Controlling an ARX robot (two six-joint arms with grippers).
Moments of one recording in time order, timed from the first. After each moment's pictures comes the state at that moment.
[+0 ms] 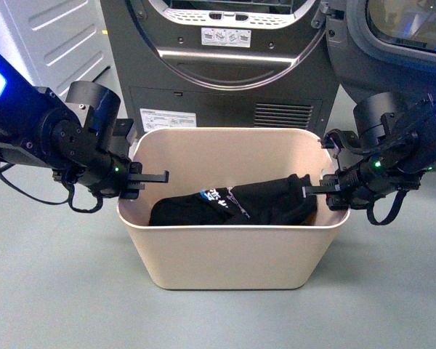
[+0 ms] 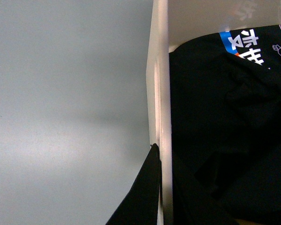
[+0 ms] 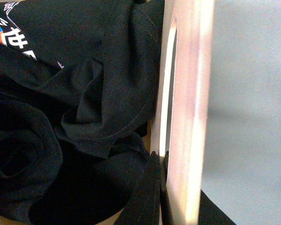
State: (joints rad) left arm -0.12 2.54 1.46 0.16 -0.05 -0.05; right arm 0.09 2.56 1.49 0.05 -0.03 0.00
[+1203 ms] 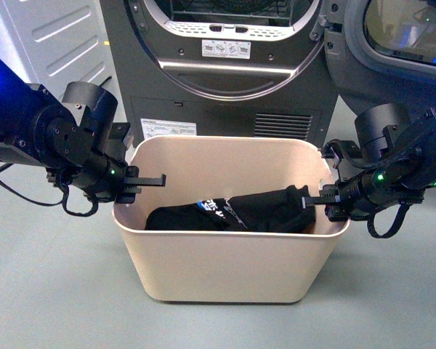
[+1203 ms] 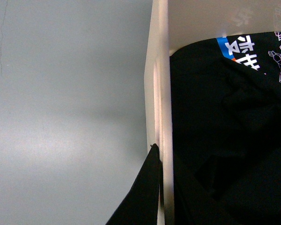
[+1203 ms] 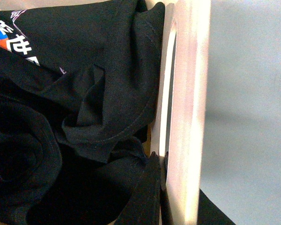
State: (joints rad) left arm -0.11 2.50 1.46 0.11 -0.05 -0.06; right arm 0.09 2.53 1.43 0.10 -0.05 0.01
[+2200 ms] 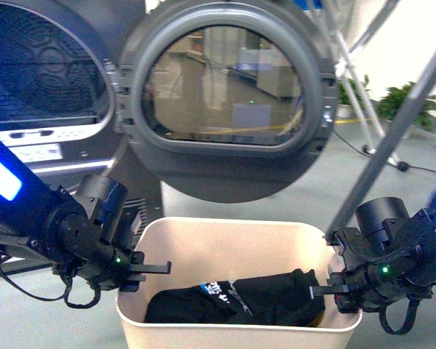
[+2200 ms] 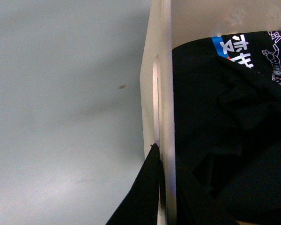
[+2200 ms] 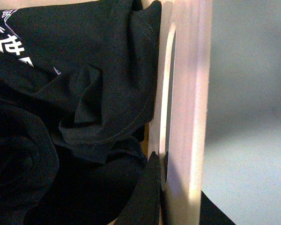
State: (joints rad) left arm -0.13 2.48 1.47 0.11 -0.04 -0.06; right arm 0.08 2.52 1.43 0.10 -0.05 0.01
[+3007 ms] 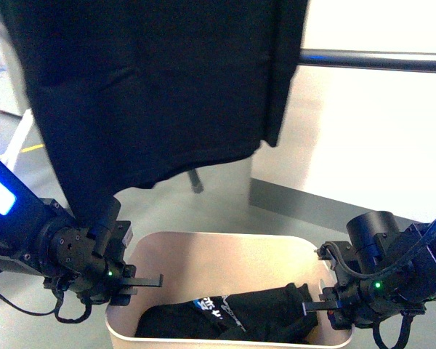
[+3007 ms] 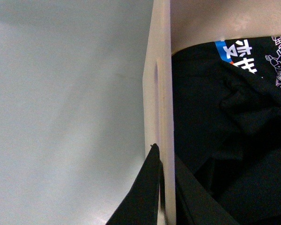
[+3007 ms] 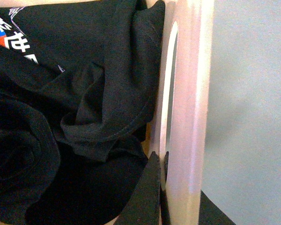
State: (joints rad) left arm -0.11 2.48 1.47 0.11 -0.05 -0.06; right arm 0.09 2.52 1.43 0.10 -0.05 0.01
